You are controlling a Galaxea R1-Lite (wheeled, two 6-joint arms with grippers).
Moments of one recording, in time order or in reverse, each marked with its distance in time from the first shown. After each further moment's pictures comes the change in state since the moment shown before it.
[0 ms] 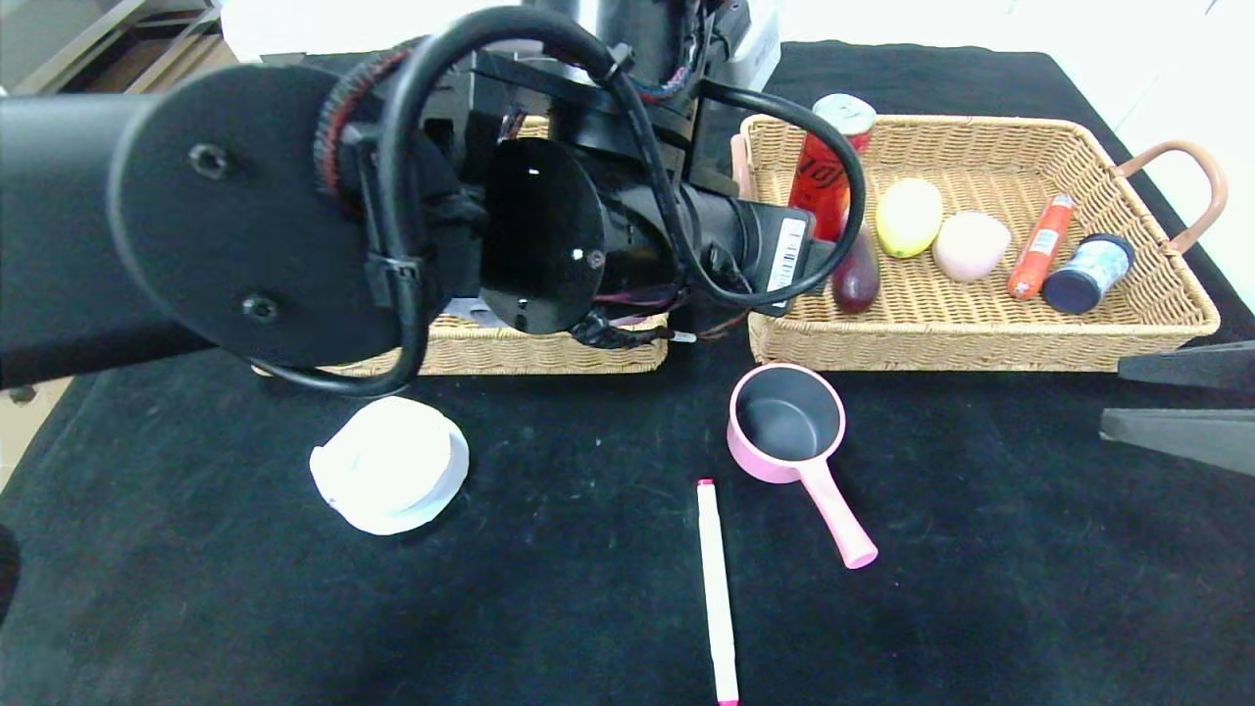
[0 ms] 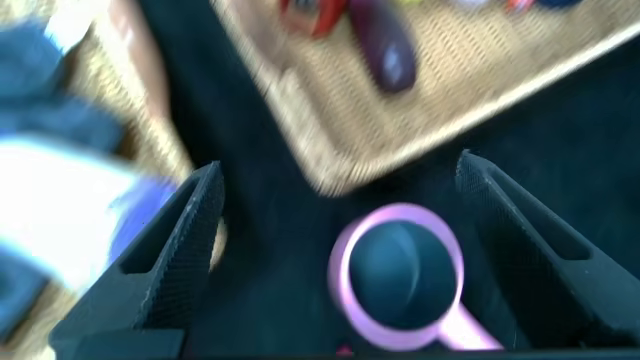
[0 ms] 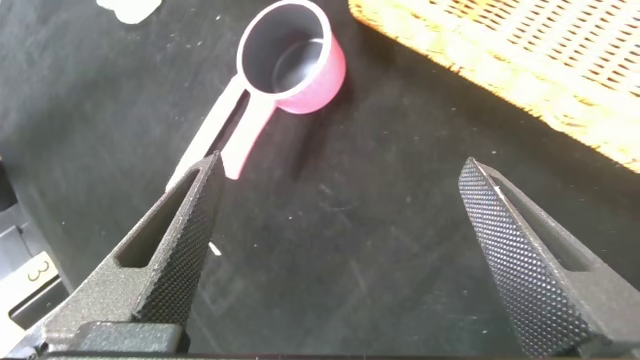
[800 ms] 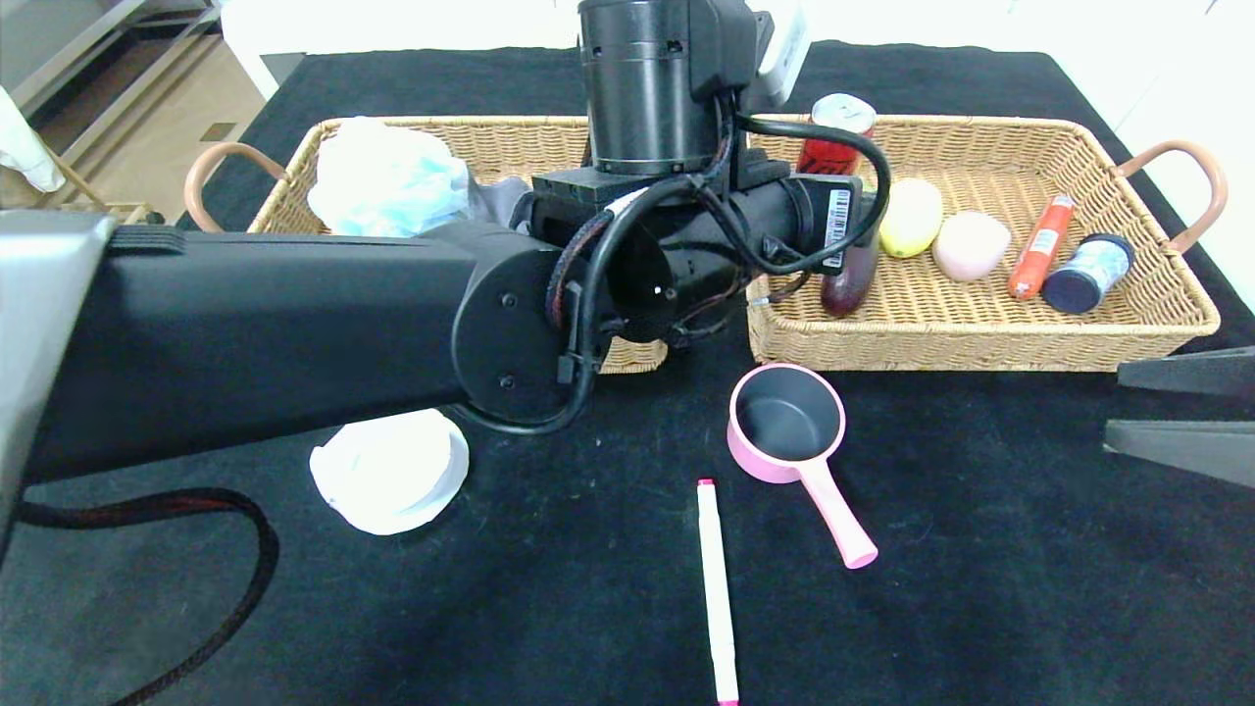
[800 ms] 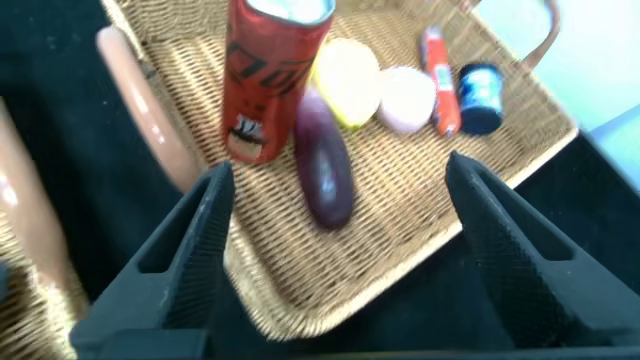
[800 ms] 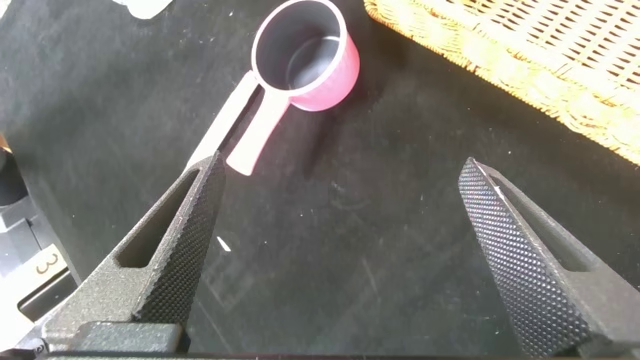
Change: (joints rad) left arm 0.051 0.163 -0.005 -0.466 -0.203 0.023; right arm 0.021 -0.019 0.011 0.008 0.000 -0.001
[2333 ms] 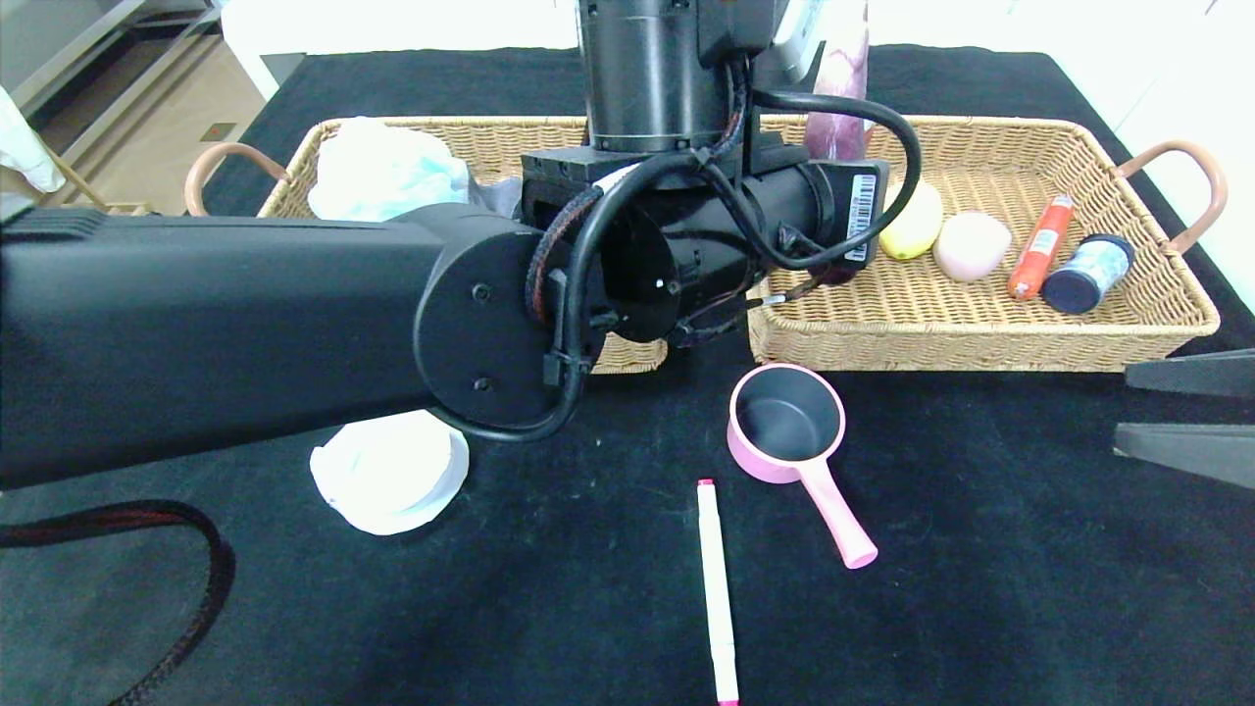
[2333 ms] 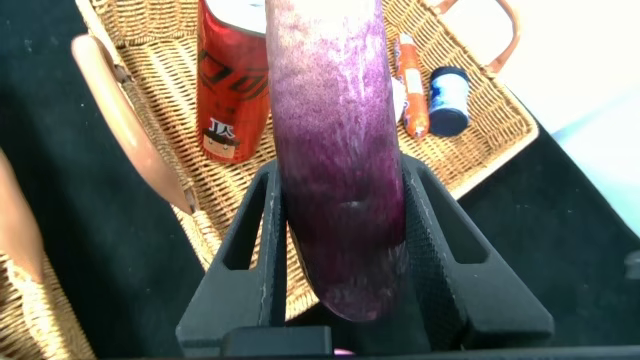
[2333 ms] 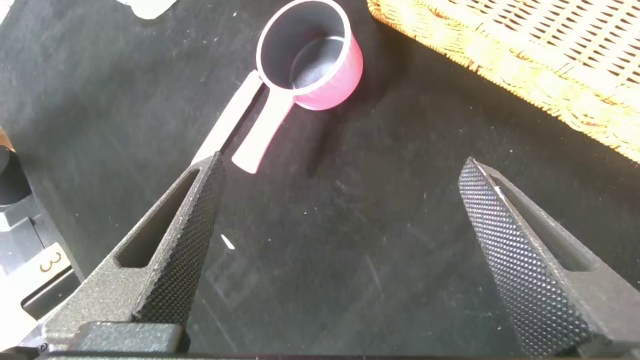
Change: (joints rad) left arm -0.031 -0.024 0.010 0.004 0.002 -0.026; right arm 0.001 -0.015 -0.001 0.015 0.000 0.000
